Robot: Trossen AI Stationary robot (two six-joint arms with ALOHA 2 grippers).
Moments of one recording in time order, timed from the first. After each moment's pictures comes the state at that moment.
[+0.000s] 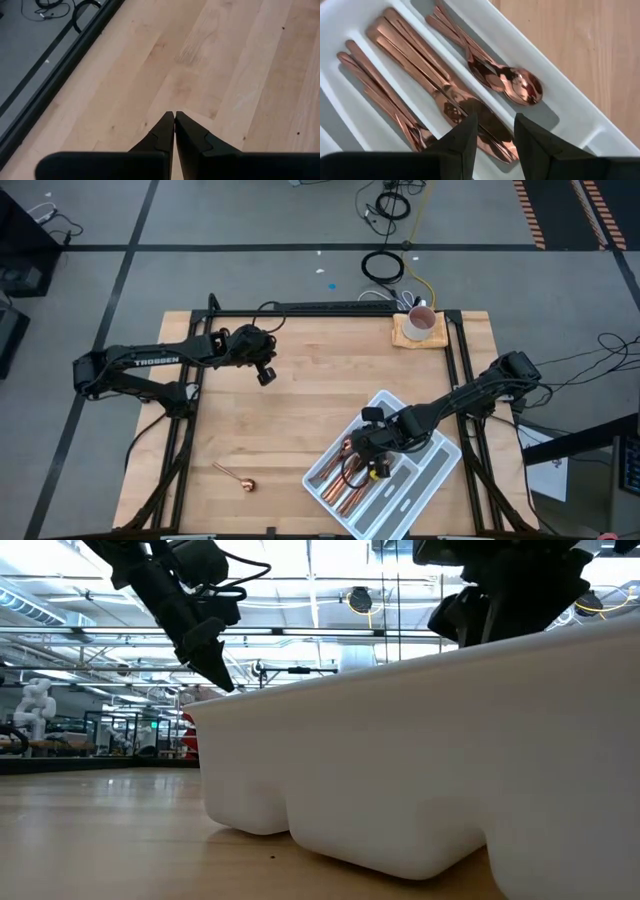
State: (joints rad) left arm 0.35 1.19 0.78 -0.43 -0.16 0.01; right arm 0.41 1.66 1.17 -0.66 0.11 0.37
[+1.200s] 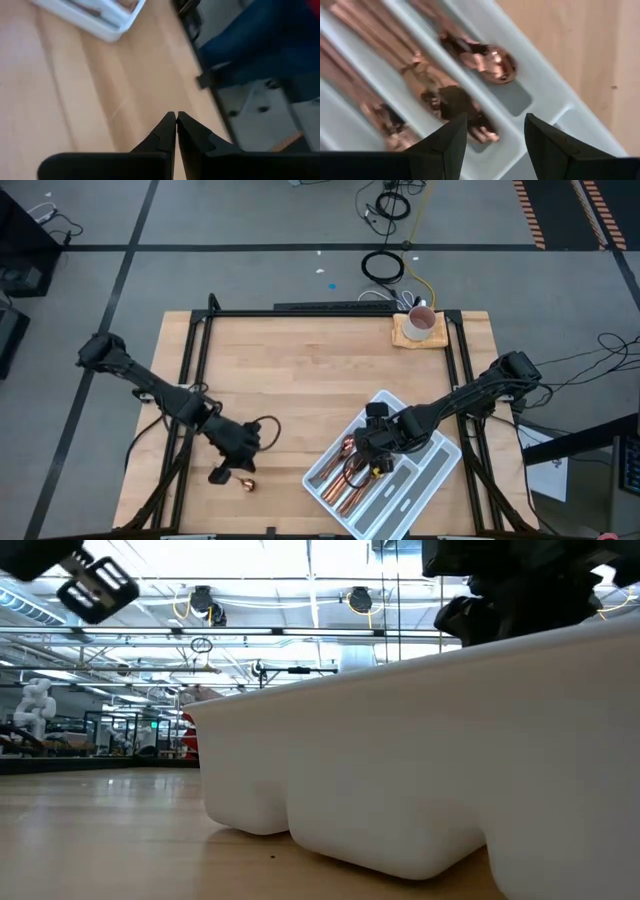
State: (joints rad) left arm -0.51 1.19 0.78 -0.42 0.27 -0.33; right arm 0.41 1.66 1.17 -0.76 0.20 0.34
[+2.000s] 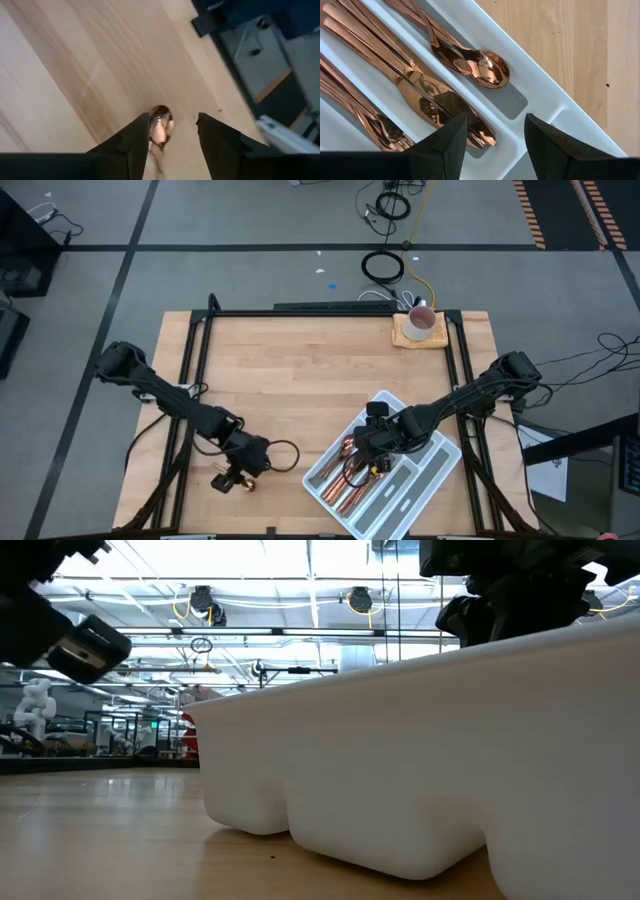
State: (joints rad) left arm -0.51 1.44 0.78 -0.41 0.43 -0.11; right arm 0.41 1.66 1.17 -0.75 0.23 0.38
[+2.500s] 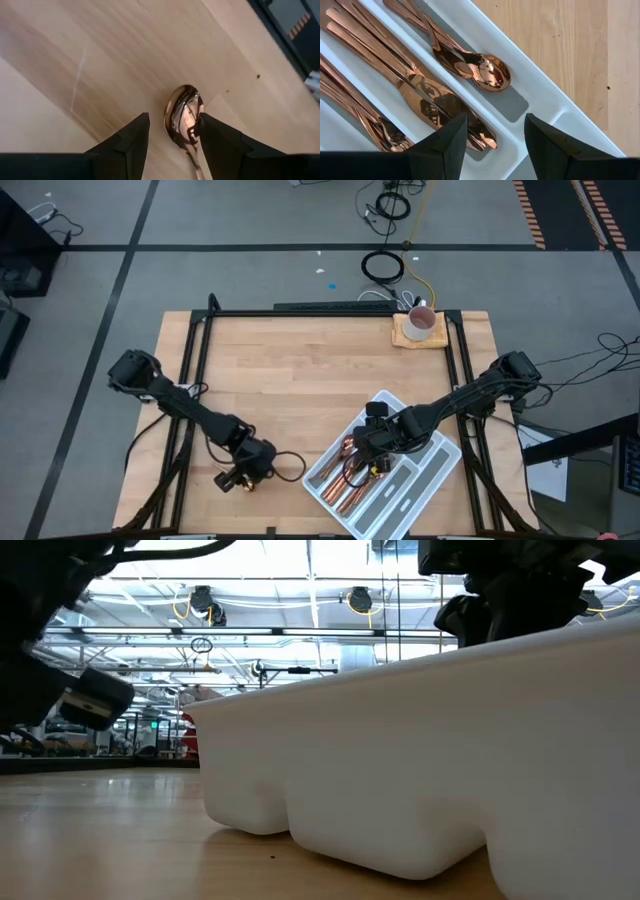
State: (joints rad) left arm -0.51 1.60 0.78 -0.39 0.43 0.16; right arm 0.41 1.66 1.17 -0.74 0.23 0.38
